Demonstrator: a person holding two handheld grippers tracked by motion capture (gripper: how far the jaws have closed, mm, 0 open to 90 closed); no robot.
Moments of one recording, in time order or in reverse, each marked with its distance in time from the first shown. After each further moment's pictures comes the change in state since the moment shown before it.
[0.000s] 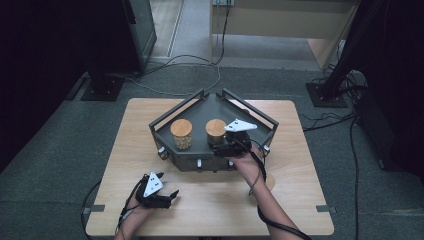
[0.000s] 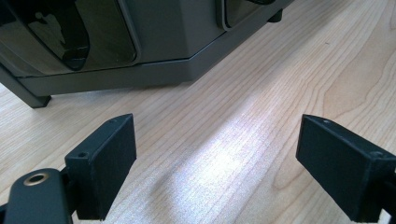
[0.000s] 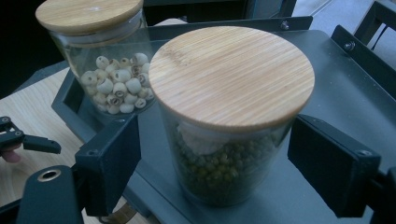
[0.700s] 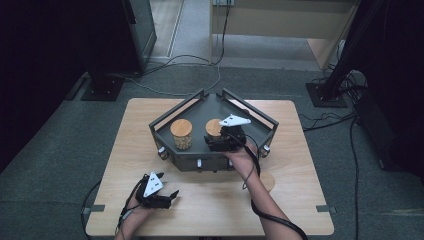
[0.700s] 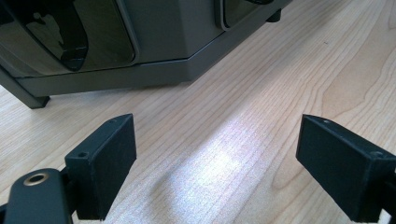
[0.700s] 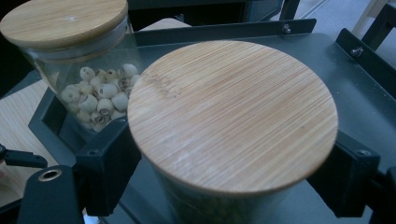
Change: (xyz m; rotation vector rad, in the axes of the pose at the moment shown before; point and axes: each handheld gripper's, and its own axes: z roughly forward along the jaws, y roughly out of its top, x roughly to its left) left arm 0.001 0.000 0.000 0.002 -0.004 0.006; right arm 0.000 0.012 0.021 0.014 -0.013 0.002
